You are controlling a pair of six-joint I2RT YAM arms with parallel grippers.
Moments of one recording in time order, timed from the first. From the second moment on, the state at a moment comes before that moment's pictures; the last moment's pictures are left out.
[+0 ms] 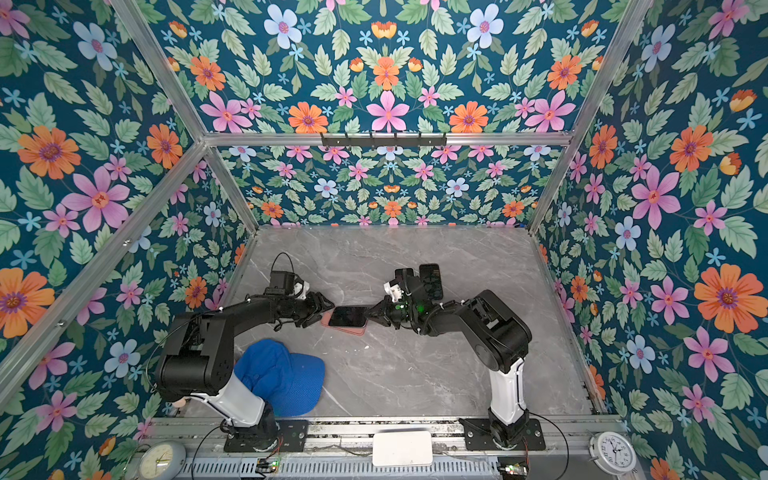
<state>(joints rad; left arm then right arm) -0.10 1.65 0.81 -0.22 0.53 -0.63 0.63 1.95 0.91 0.55 -0.72 1.21</state>
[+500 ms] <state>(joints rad) -0.10 1.65 0.79 -0.19 0.54 -0.63 0.63 2.01 0.94 0.55 -0.75 1.20</state>
